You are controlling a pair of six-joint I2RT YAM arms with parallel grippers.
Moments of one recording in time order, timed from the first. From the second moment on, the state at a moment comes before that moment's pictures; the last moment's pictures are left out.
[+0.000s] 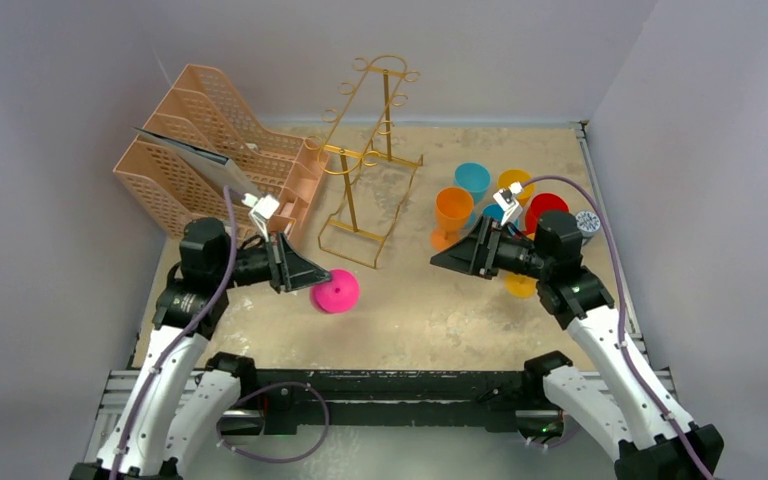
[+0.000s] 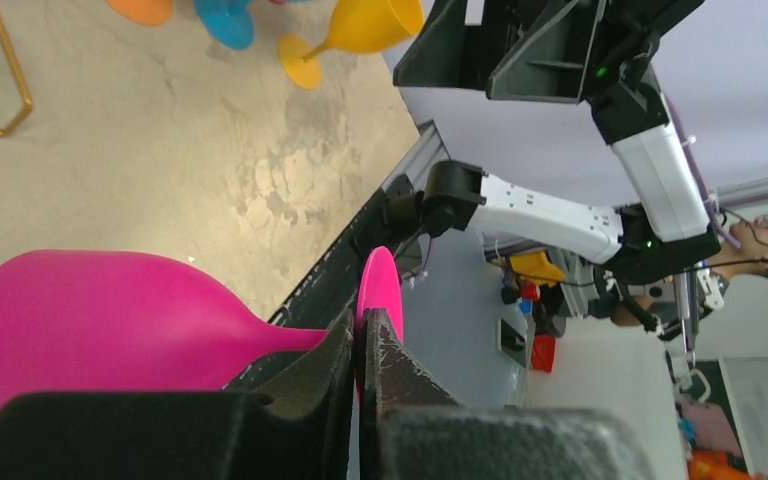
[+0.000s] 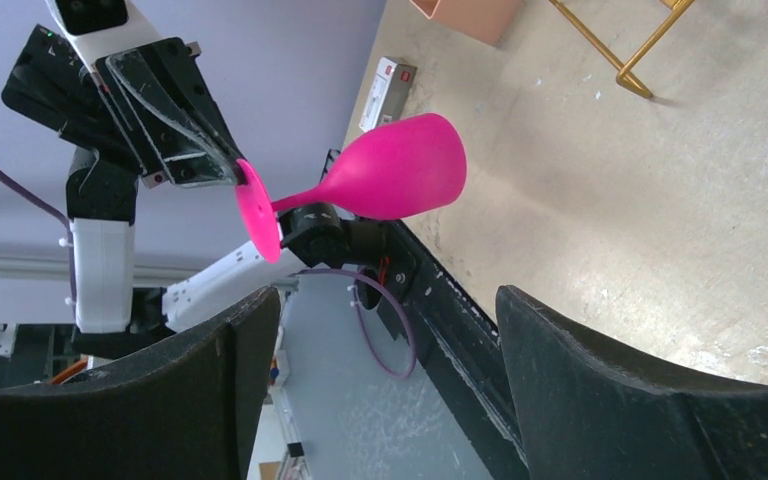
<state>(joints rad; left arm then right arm) -0.16 0.66 0.74 -0.42 1.00 -0.67 0.31 0.79 0.72 -0.27 -0.79 0.84</state>
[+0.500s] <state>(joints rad) -0.44 0.78 0.74 -0.26 0.86 -0.69 0.40 0.82 0.78 -0.32 -0.81 0.81</state>
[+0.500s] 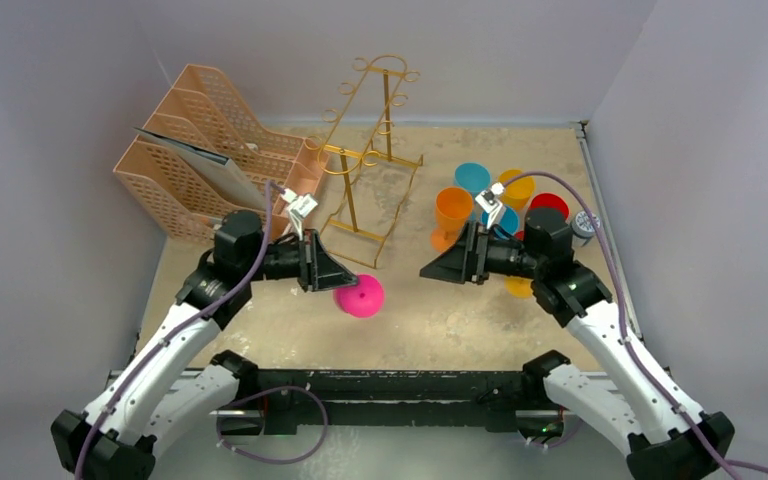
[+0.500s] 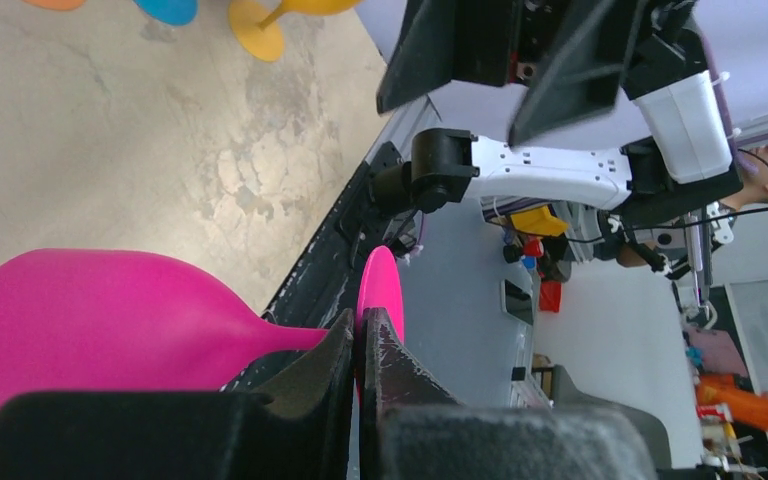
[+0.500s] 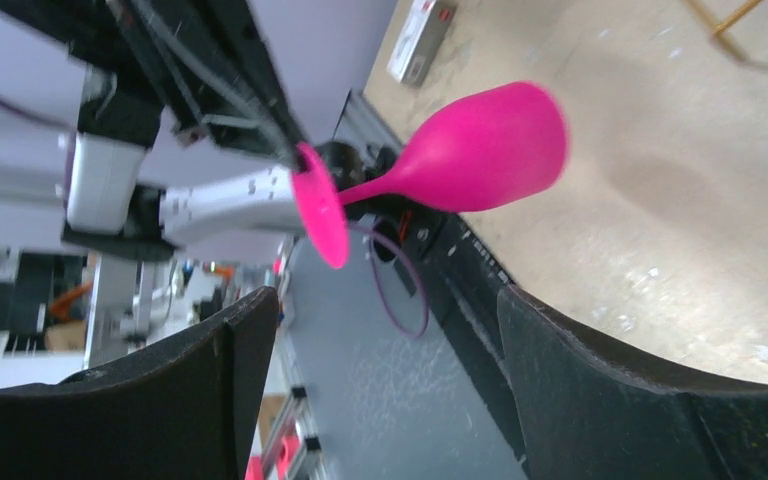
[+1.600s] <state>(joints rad) -0.66 0.89 0.76 -0.07 0.71 -0.74 0.73 0.99 0.81 -0.16 -0.74 0.83</state>
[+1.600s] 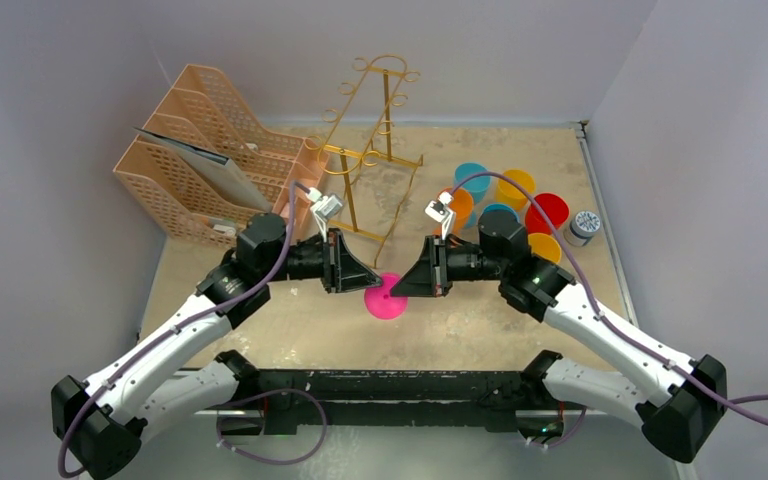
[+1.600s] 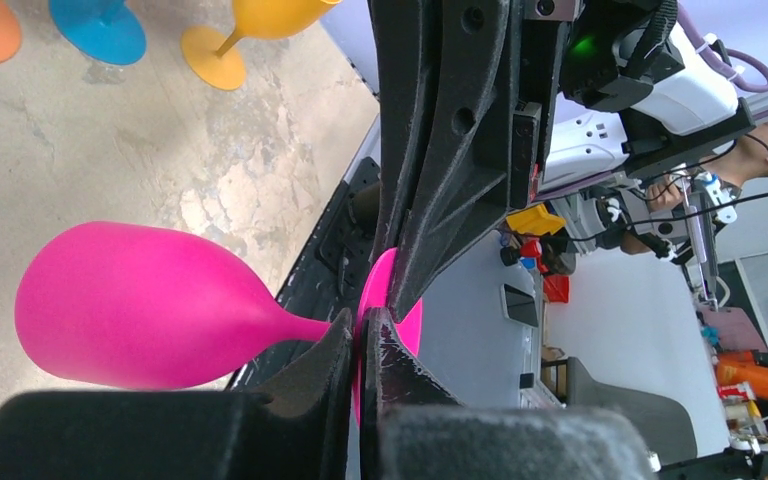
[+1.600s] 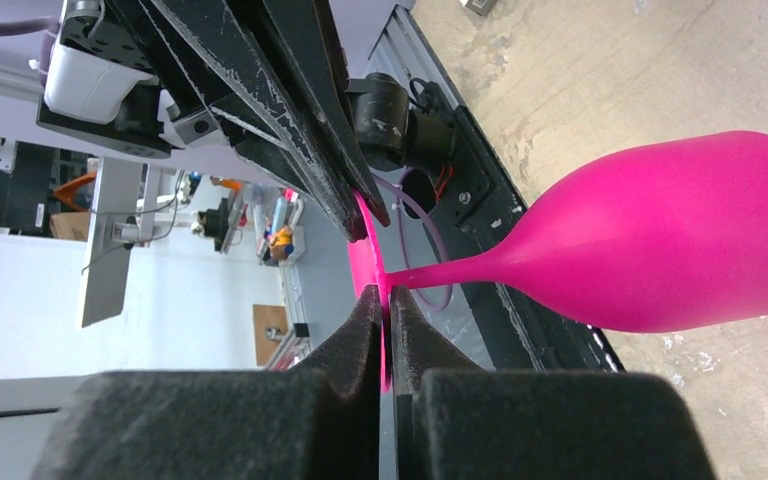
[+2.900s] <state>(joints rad) -0.69 0.90 0.66 0.08 0.81 -0.79 0.73 0.82 0.72 -0.17 -0.51 0.76</state>
